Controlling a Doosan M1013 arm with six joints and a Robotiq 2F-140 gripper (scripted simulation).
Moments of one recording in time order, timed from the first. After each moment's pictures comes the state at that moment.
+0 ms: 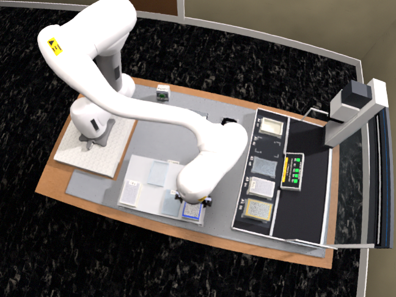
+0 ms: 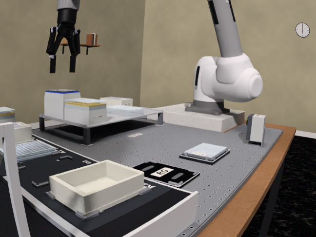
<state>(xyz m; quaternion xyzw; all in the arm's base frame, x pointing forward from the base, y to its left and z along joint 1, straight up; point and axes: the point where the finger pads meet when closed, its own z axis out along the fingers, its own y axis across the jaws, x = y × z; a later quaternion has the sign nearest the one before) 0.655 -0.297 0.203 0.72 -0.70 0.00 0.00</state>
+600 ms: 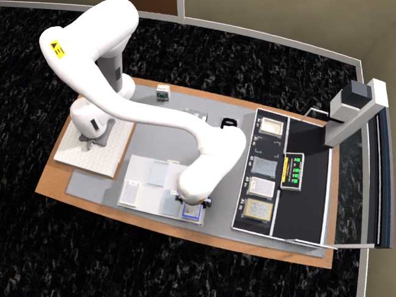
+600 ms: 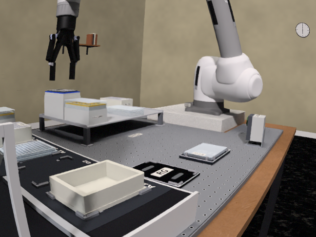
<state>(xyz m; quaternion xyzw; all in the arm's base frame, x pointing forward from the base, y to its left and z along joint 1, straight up) 0.655 -0.297 0.177 0.72 -0.70 0.00 0.00</state>
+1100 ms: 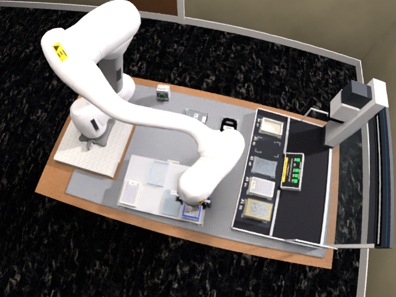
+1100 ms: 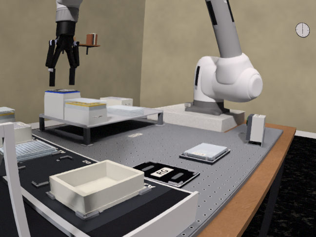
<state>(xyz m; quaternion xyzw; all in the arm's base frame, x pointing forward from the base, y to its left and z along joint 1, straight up) 0.655 -0.297 0.155 0.72 -0.70 0.00 0.00</state>
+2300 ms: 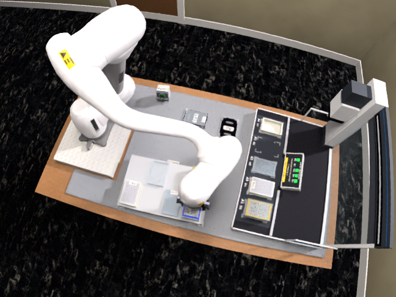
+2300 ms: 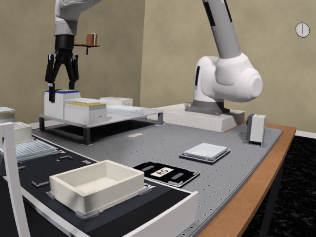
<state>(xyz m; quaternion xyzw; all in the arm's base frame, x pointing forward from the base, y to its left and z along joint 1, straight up) 0.656 -0.297 0.102 0.72 -0.70 0.00 0.00</state>
